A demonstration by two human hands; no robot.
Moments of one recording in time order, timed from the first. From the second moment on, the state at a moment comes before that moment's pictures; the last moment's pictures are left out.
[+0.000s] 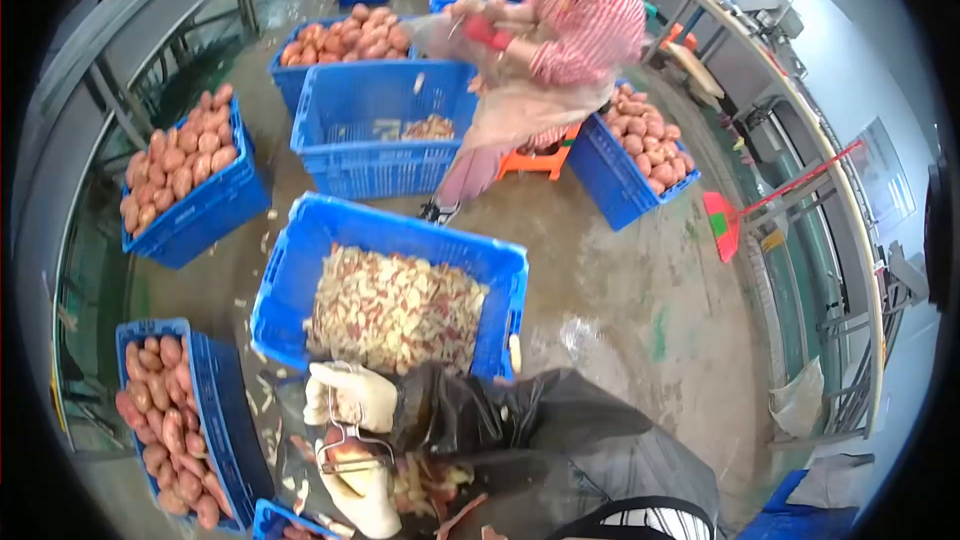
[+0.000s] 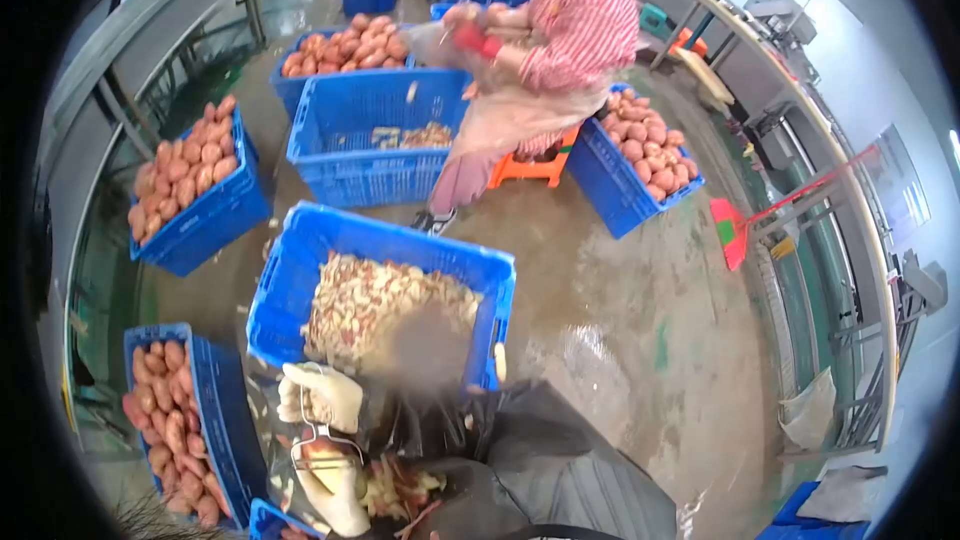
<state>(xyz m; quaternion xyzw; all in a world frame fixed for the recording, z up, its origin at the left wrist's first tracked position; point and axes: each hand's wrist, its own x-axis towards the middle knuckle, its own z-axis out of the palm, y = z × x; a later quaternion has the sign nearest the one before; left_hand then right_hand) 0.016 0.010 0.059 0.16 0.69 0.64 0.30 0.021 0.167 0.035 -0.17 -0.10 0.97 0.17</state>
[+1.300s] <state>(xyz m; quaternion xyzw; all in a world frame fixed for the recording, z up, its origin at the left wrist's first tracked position) -0.008 0.001 0.014 0.33 0.80 0.46 0.20 -0.010 0.215 -0.091 -0.16 -0.13 0.95 0.23</state>
